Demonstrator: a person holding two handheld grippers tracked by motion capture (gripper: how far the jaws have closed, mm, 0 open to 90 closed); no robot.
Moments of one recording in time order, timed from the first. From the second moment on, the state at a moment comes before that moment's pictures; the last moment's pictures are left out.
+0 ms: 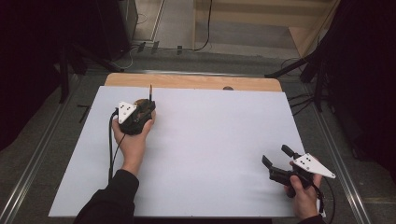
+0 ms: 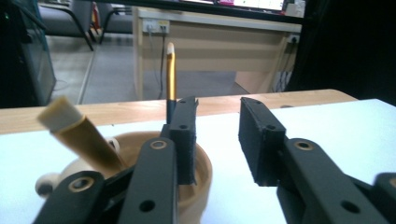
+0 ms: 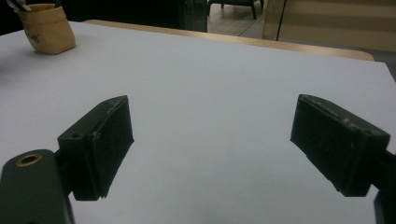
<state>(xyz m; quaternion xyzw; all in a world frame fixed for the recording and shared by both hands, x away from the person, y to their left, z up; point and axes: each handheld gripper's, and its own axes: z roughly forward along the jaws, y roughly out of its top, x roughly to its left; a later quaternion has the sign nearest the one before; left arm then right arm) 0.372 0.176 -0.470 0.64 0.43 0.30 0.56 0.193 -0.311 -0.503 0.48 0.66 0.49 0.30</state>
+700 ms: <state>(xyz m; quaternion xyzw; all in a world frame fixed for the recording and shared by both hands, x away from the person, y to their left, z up) 0.329 0.196 -0.455 0.67 0.39 0.22 0.59 0.192 -0.311 -0.503 0.48 0.66 0.49 0.30</state>
